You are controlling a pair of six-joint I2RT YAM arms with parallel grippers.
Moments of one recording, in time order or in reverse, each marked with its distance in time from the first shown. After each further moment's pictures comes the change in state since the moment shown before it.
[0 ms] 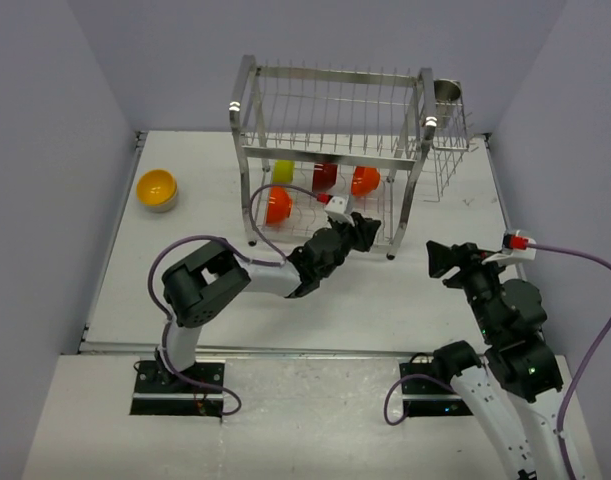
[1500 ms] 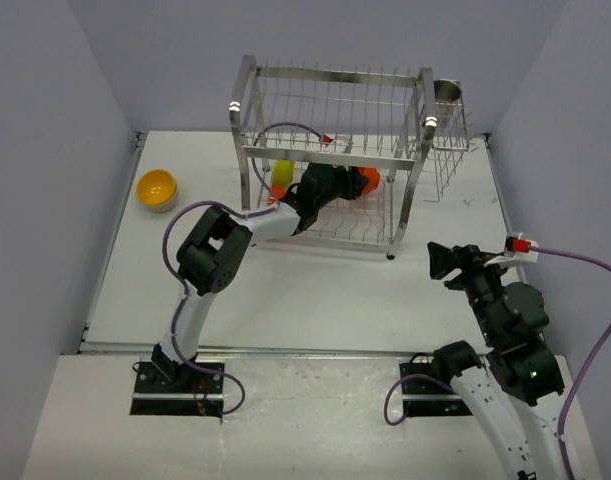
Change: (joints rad) left arm 0.302 0.243 0.540 -0.425 0.395 0.106; right arm 0.000 -0.023 0.002 -0.006 0.000 0.000
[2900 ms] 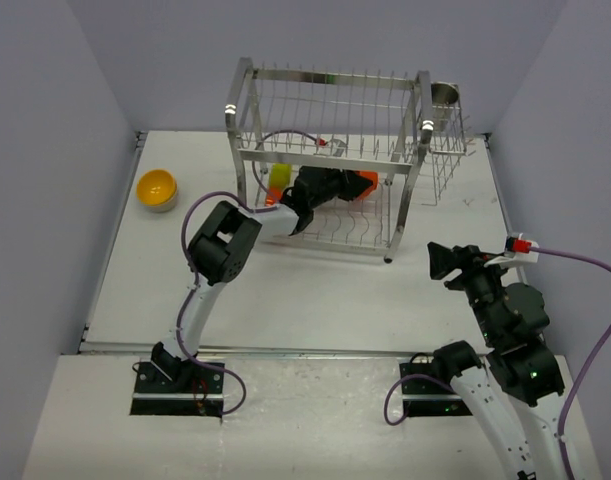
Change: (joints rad) left arm 0.056 0.146 0.047 0.214 0.258 -0.174; right arm 0.000 -0.004 0.000 0.000 0.000 0.000
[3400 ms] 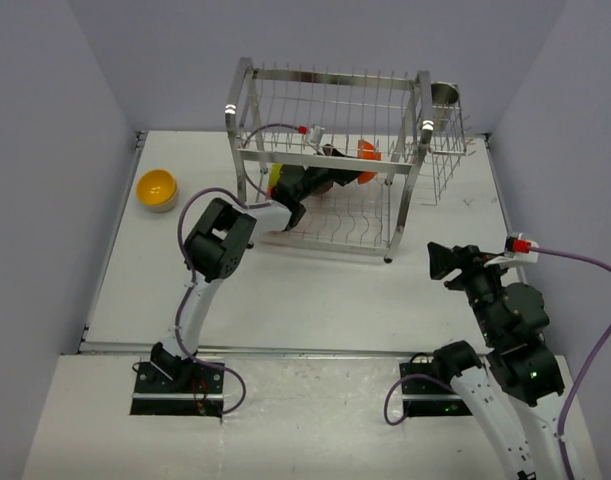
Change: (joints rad) left arm 0.046 0.002 -0.015 0.362 0.138 -0.316; right arm 0.000 0.000 -0.001 0.000 0.000 0.000
